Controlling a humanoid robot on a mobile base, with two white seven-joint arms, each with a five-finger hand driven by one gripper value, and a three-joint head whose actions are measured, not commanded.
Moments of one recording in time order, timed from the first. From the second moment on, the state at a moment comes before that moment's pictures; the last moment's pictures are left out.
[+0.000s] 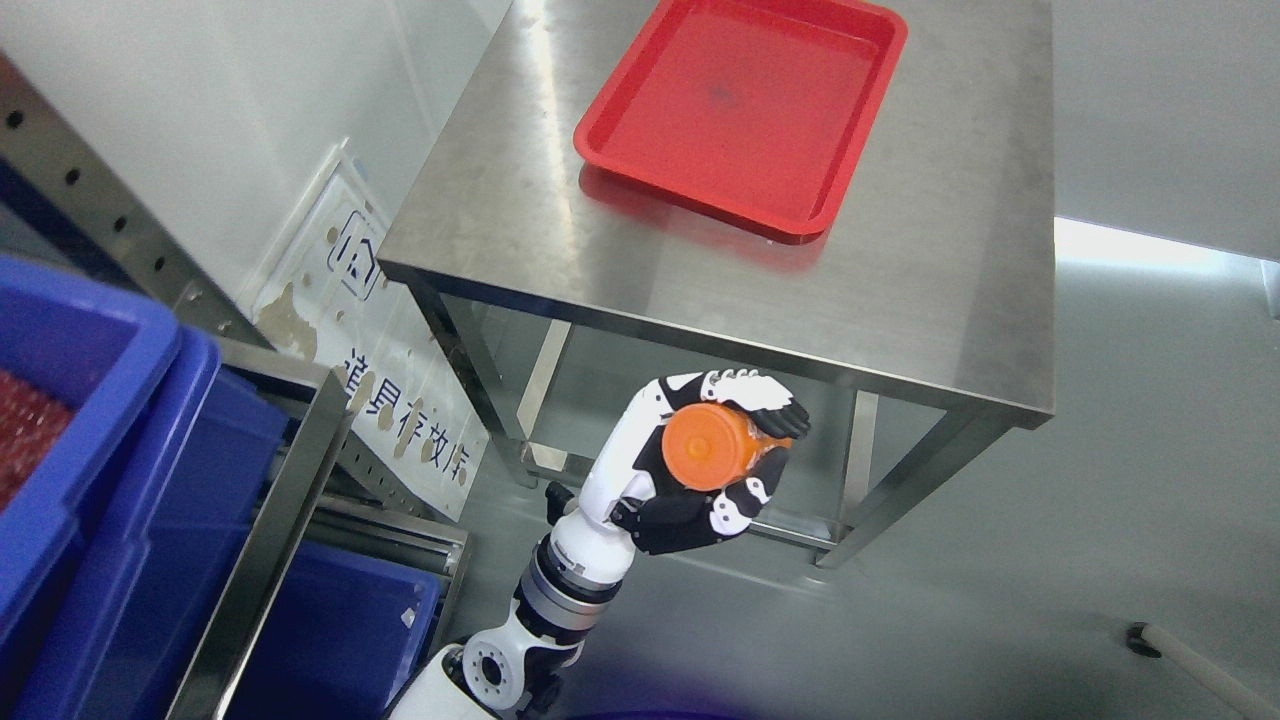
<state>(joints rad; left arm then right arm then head) -0.02 0.00 -0.61 -1.71 0.22 -0.71 -0.23 0.00 0.00 0.00 0.00 0.00 -0.02 -0.06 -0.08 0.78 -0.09</state>
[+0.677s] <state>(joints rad) -0.31 0.00 -0.64 -1.68 0.22 -0.29 -0.15 0.00 0.00 0.00 0.00 0.00 -0.02 -0.06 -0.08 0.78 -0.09</state>
